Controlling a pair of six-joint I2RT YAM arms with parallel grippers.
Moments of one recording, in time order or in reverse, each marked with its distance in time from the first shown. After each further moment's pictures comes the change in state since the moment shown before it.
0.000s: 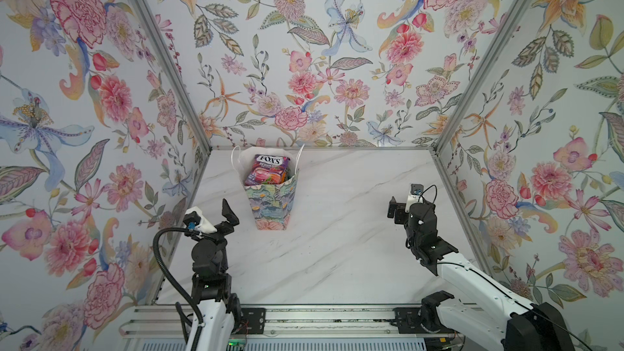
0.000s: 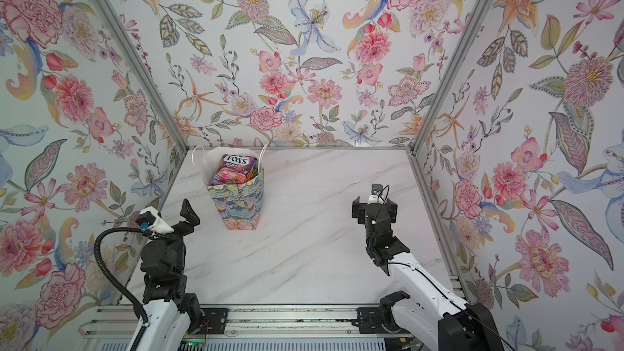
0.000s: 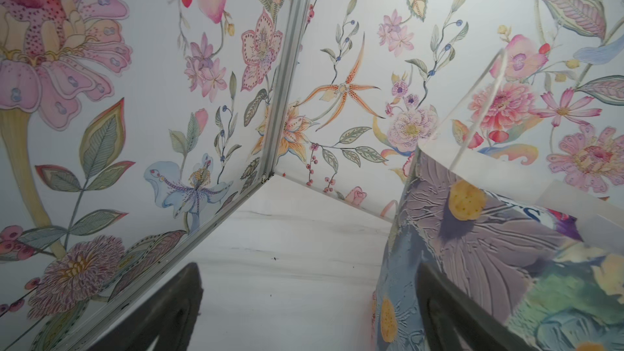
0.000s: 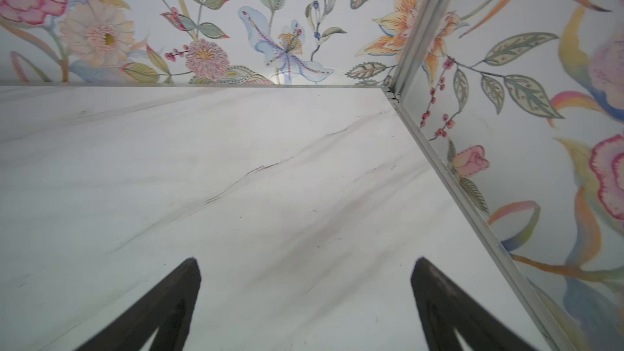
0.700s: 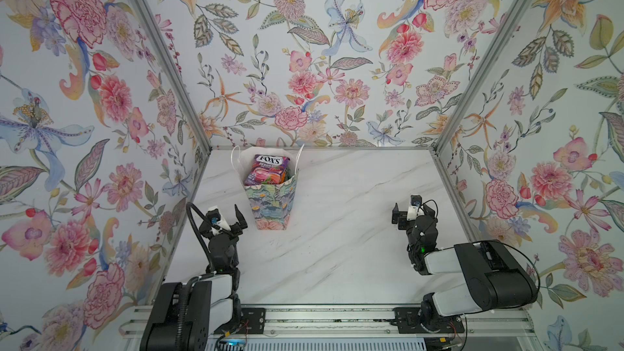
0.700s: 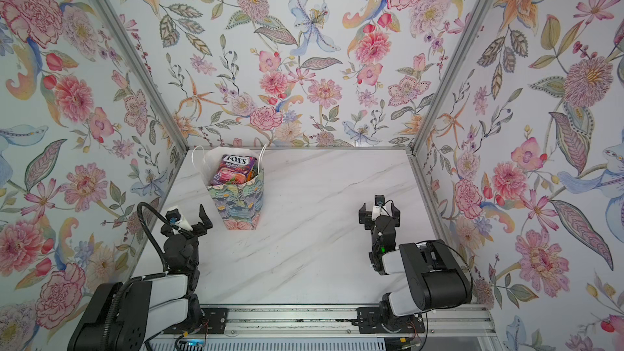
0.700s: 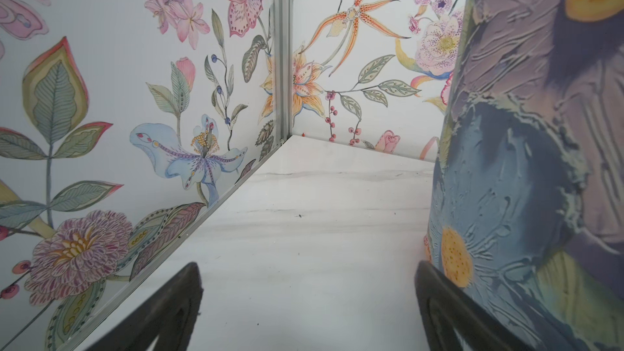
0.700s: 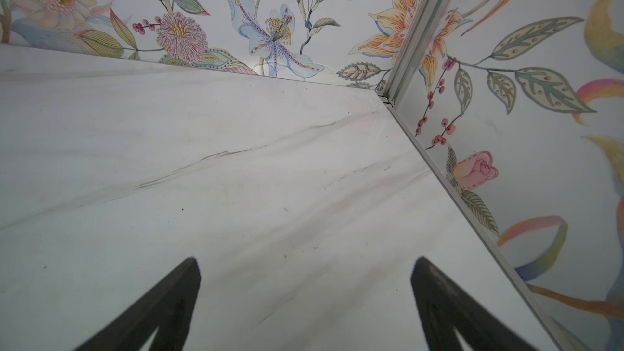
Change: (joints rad) left arm -0.085 0.715 -0.109 0.731 -0.056 0.206; right arm -0.173 0.463 -0.204 0.797 -0.223 -0.179
